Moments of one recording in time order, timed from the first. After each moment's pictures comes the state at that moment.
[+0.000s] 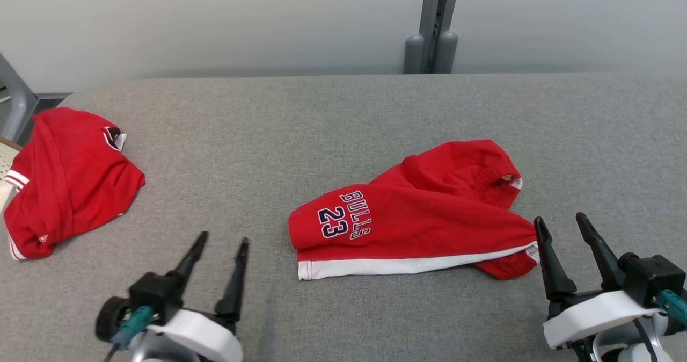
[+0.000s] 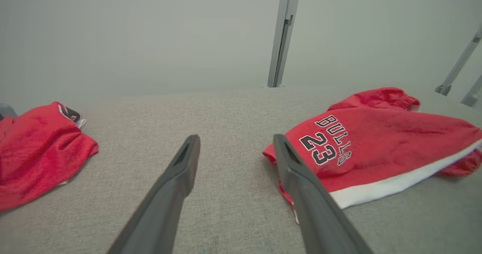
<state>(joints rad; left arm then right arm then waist) -0.04 0.15 -0.16 0.20 -0.25 -0.07 -0.17 -0.06 -0.09 0.04 0.16 0.22 0.13 -0.15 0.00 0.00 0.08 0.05</state>
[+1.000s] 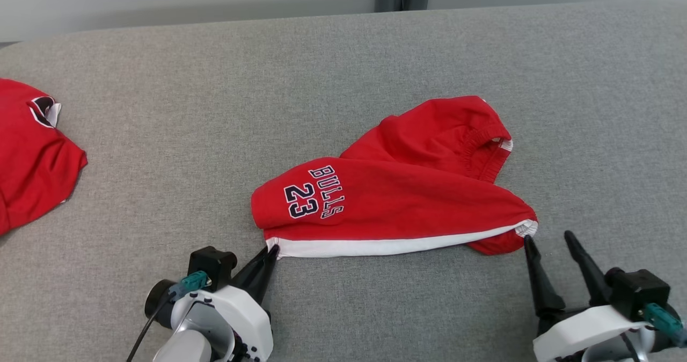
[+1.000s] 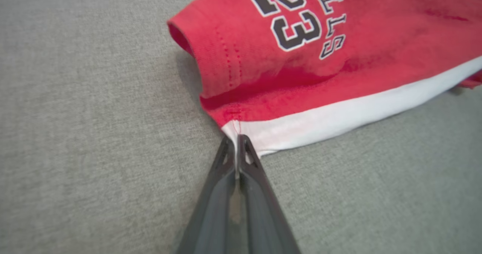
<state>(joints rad) -0.24 0.12 -0.36 0.51 -0.34 -0.12 -0.06 -0.03 -0.07 0.04 0.17 0.21 0.13 -0.14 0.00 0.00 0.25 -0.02</state>
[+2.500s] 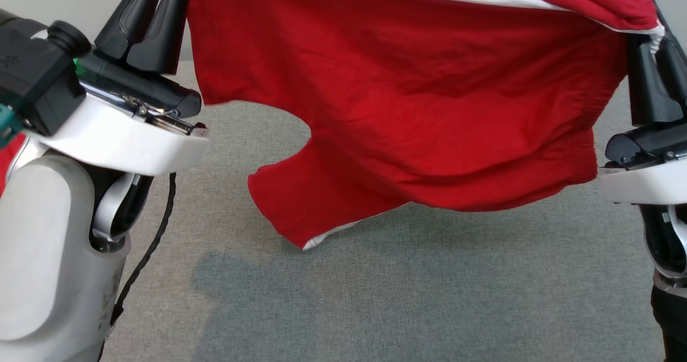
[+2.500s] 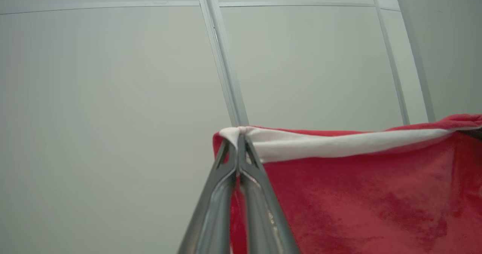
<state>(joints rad) -0.64 0.30 -0.24 -0.19 -0.35 -0.05 0.04 -0.43 -0.18 0.02 -0.21 0.21 0.13 0.02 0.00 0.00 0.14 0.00</state>
